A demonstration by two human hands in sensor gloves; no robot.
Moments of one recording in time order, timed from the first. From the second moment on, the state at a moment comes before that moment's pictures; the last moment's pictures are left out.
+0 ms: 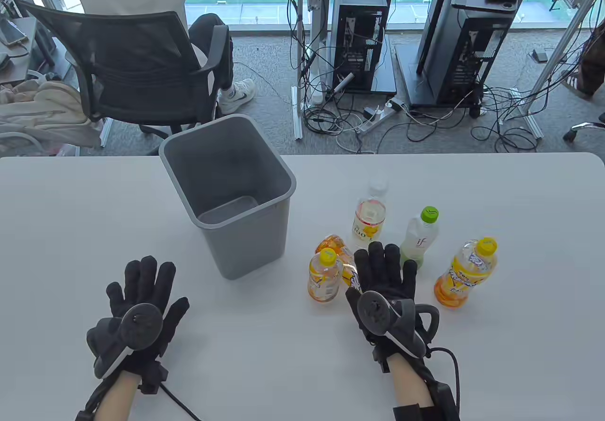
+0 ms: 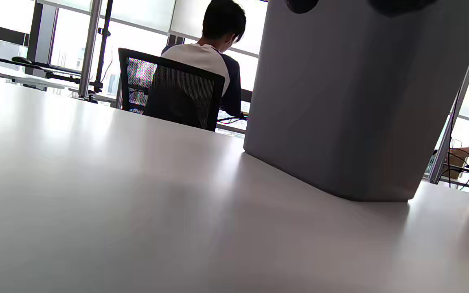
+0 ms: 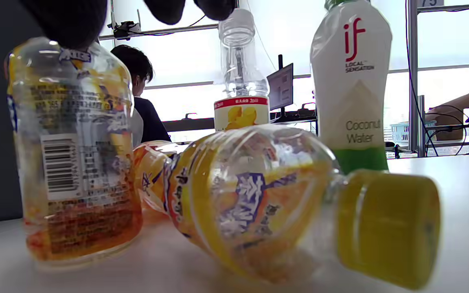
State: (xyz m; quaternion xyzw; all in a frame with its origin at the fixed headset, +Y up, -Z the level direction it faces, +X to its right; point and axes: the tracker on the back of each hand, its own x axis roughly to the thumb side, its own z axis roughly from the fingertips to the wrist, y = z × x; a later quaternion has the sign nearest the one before) left_hand -0.302 -0.727 -0.265 0.07 0.01 0.11 0.99; right_hand 0.128 -0.708 -0.296 0.04 -0.13 0.99 0.06
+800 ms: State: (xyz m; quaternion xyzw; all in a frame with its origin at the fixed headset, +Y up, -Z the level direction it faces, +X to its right) left_hand -0.317 -0.726 -0.268 0.07 0.03 0.15 0.98; right_hand 0.136 -0.690 -0.291 0.04 -0.14 0.99 0.08
